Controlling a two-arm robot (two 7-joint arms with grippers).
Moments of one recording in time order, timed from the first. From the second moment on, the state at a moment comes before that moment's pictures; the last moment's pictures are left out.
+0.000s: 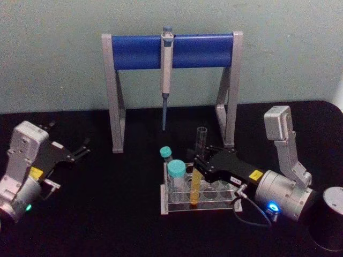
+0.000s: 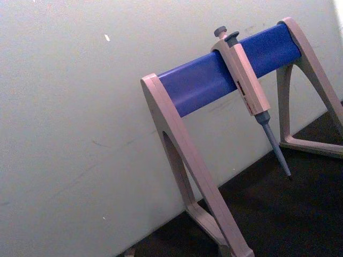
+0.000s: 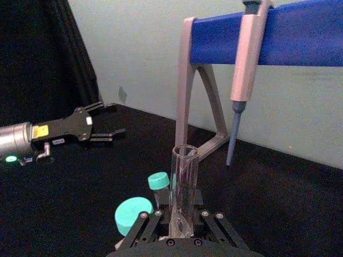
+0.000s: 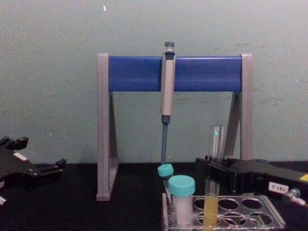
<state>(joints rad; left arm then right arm) -0.20 0.60 0.45 -1.41 -0.25 -0.12 0.03 0.24 0.44 -0.47 -1.47 0.57 0.07 0.48</state>
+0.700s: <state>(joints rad) -0.20 0.60 0.45 -1.41 -0.25 -0.12 0.03 0.21 0.46 -0.48 -1.55 0.44 0.00 0.47</state>
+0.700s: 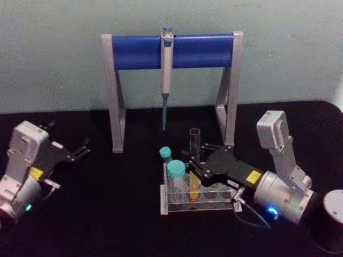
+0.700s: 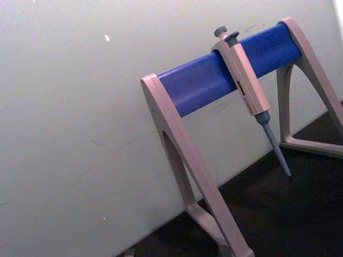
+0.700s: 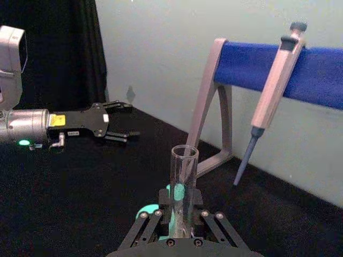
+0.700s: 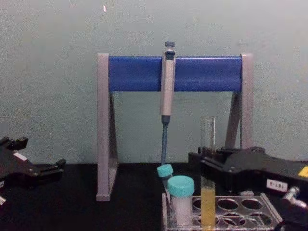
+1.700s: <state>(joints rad) -0.20 0.60 0.45 -1.41 -0.25 -0.12 0.03 0.21 0.43 -0.38 -1.61 0.40 -0.04 0.43</state>
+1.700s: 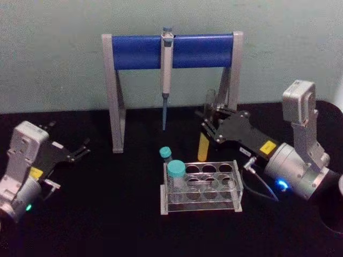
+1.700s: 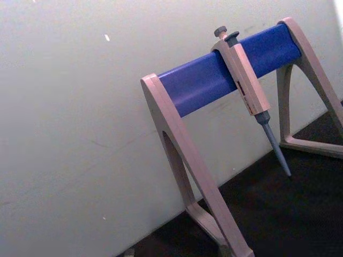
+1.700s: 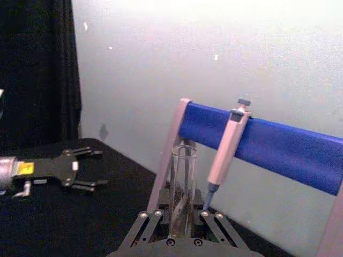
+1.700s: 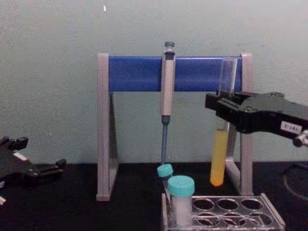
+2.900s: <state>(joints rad) -0.20 0.60 0.45 -1.41 -0.25 -0.12 0.03 0.17 0.44 -0.31 -1.62 0.37 -0.02 0.39</state>
